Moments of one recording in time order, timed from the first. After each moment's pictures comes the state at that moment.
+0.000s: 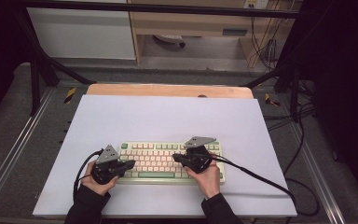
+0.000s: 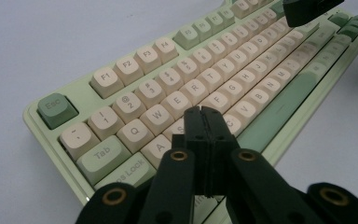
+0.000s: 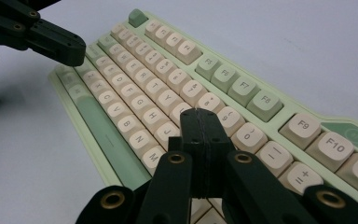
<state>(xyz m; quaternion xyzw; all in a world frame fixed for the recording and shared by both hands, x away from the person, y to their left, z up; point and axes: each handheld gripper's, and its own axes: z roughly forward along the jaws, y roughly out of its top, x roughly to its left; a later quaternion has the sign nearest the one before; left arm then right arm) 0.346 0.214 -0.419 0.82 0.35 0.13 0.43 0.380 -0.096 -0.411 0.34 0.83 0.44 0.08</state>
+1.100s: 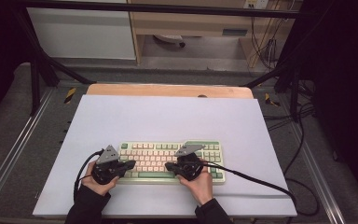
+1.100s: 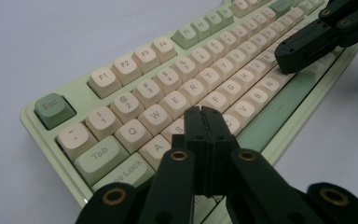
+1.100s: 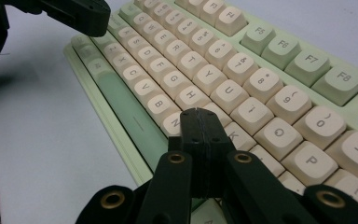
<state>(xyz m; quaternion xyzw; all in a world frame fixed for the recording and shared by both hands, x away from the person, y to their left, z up) 0.346 0.213 -0.419 0.82 0.35 0.13 0.43 0.369 -0.073 -0.432 0.32 0.84 0.43 0.06</state>
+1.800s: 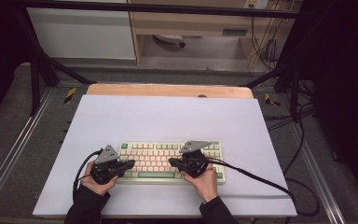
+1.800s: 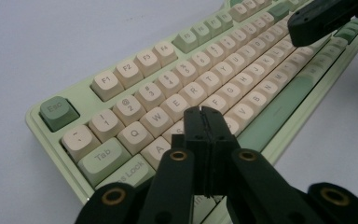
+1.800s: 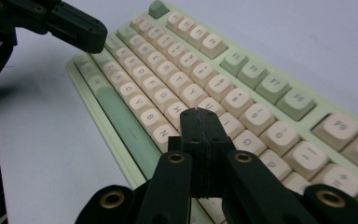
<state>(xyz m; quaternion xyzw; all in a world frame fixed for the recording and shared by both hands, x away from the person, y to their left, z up) 0.345 0.215 -0.415 0.82 0.35 0.13 0.43 0.370 -0.088 -0.410 0.31 0.84 0.44 0.08</state>
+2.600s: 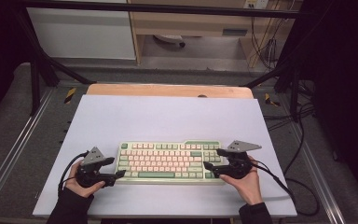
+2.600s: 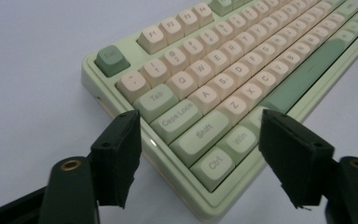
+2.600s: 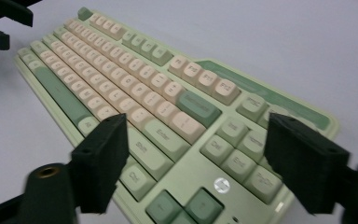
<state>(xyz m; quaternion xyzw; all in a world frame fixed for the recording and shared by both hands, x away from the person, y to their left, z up) 0.339 0.255 -0.422 0.83 0.36 0.14 0.40 0.359 -0.208 -0.406 0.38 0.80 0.46 0.13</state>
